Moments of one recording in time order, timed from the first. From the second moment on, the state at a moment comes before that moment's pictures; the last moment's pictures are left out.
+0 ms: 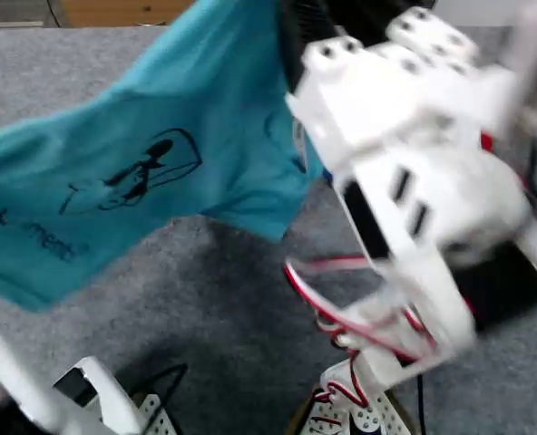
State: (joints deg) left arm -48.5 -73.3 15.3 56.4 -20.9; right arm -26.5 2.5 -92.4 83.6 -14.4
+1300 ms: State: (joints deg) left arm -28.7 -56.1 67.5 -9.5 -26.2; right arm -23.2 20.4 -48.8 48.7 -14.4
